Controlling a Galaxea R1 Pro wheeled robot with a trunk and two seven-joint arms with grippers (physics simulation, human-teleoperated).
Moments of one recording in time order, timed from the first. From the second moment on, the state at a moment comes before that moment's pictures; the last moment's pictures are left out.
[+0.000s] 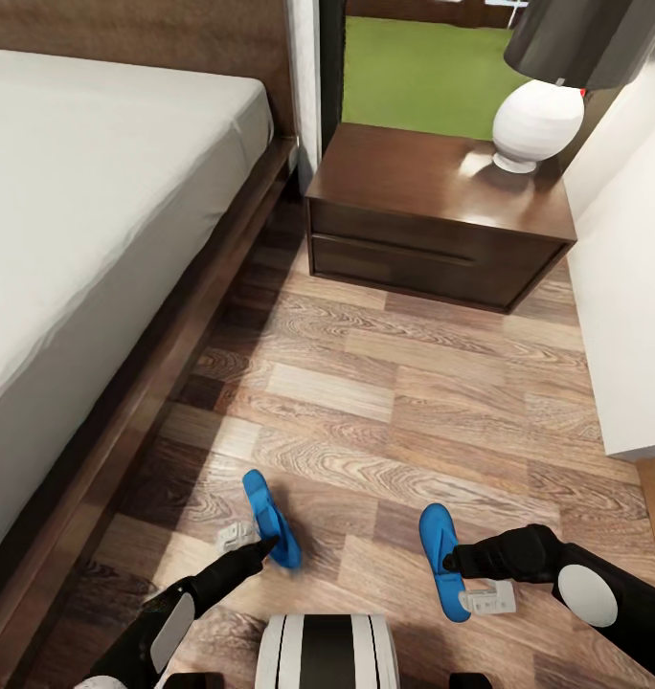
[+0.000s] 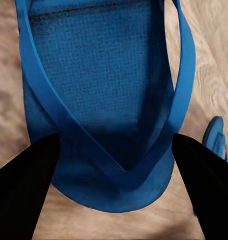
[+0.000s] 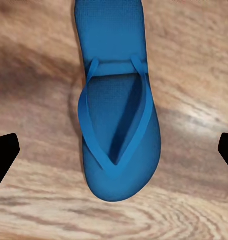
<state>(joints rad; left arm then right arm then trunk) -0.47 0.01 0.04 -0.58 0.42 0.16 -0.63 -0.66 -0.57 0.95 -1.16 1.79 -0.72 0.48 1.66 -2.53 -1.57</state>
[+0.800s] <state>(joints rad) -0.47 0.03 0.07 -0.94 0.43 0.49 -0.85 -0.66 -0.57 0.95 -1.16 1.79 -0.72 0.48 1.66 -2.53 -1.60</state>
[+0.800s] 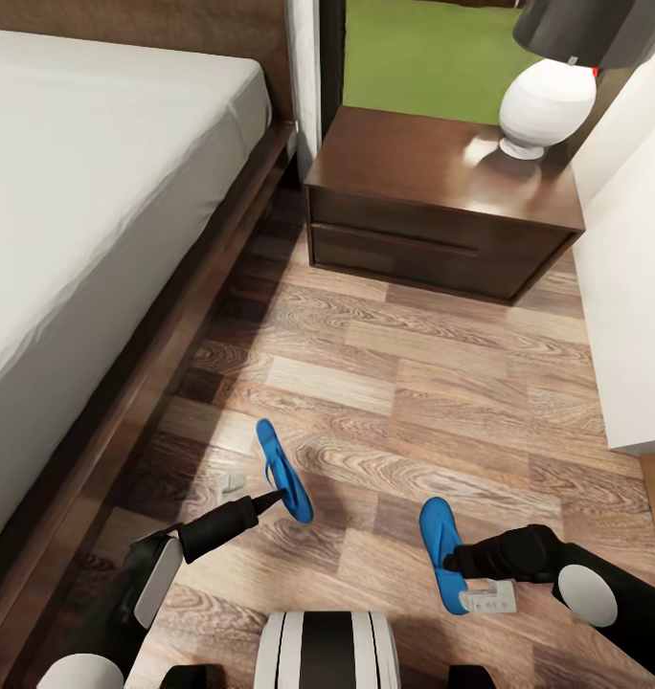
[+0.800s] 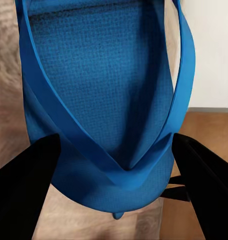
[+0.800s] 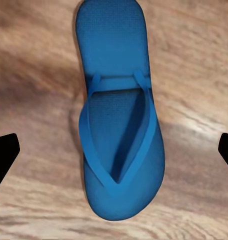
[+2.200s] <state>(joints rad) -0.47 0.03 0.07 -0.94 0.43 0.49 -0.85 -0.66 -0.57 0.95 -1.16 1.79 -0.72 0.48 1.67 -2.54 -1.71</state>
